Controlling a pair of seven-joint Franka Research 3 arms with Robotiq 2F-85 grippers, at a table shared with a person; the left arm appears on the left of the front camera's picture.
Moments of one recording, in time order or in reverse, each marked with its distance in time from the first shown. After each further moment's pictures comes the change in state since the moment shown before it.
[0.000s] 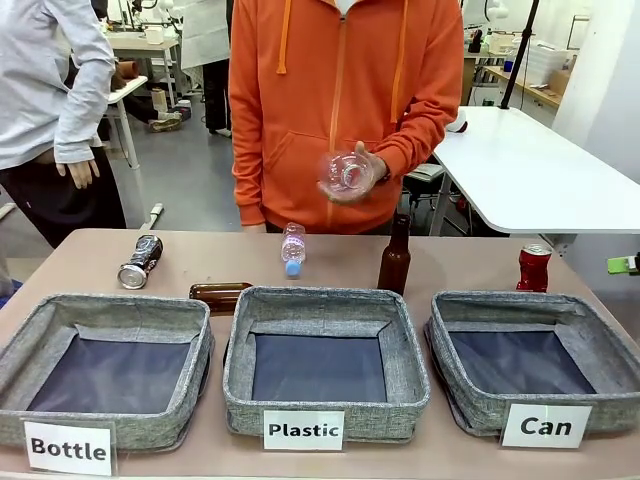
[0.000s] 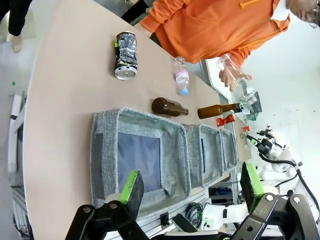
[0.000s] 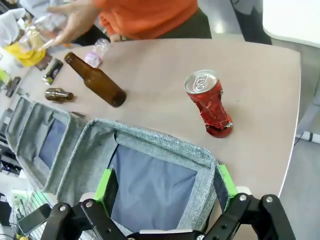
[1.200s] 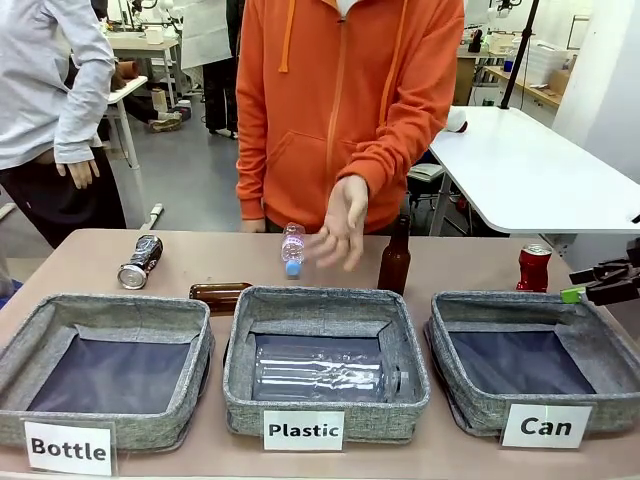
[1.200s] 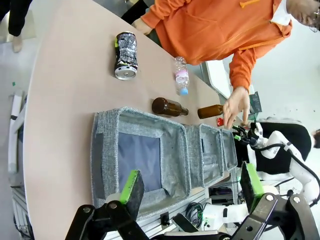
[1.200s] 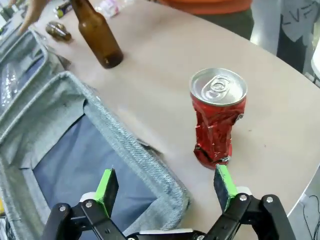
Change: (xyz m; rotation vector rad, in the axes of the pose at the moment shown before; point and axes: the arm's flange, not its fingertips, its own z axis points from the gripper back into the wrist) left arm 0.000 0.001 0.001 -0.001 -0.001 -0.002; right arm 0.002 -0.067 -0.100 0.145 0.111 0.406
